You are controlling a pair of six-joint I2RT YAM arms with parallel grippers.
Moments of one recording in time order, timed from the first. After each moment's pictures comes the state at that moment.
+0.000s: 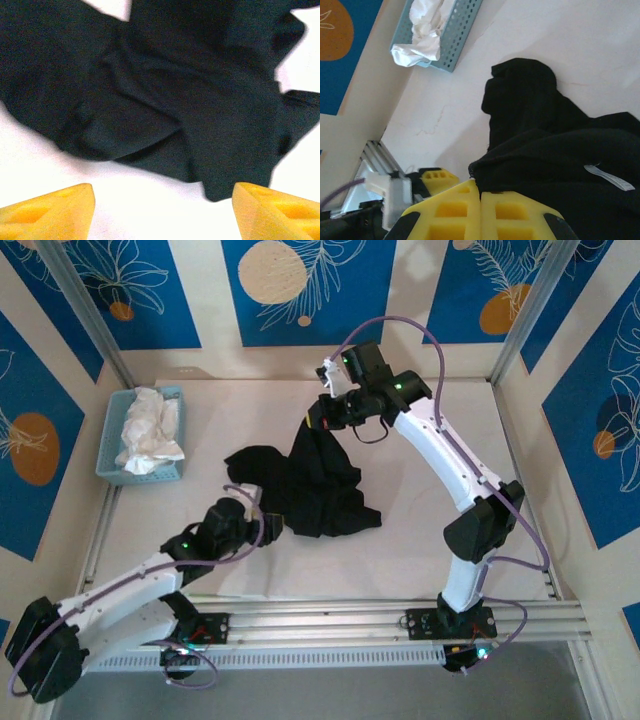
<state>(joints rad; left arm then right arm) -0.77 0.93 0.45 -0.12 -0.10 -0.45 0.56 1.81 2.00 -1.01 -0.47 0.34</state>
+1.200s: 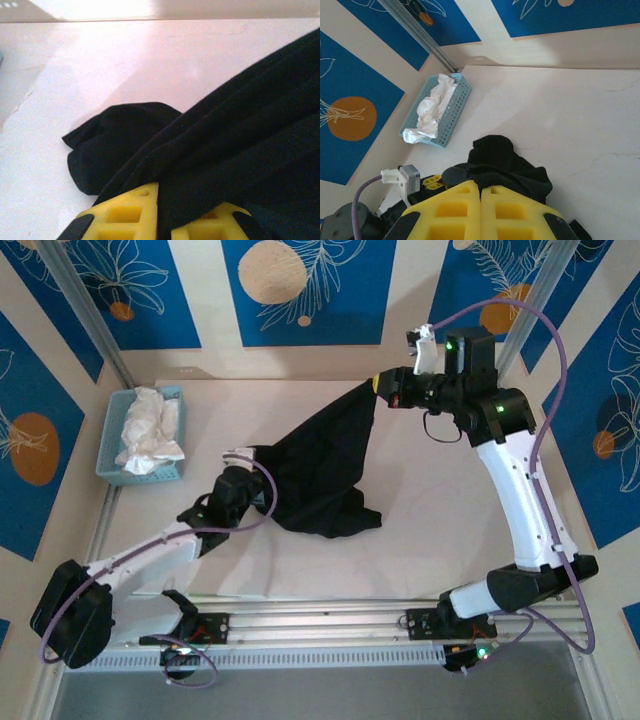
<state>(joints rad) -0.62 1.16 0.62 0.03 -0.41 -0.29 0.30 1.43 1.86 -0.91 -0.46 0.37</state>
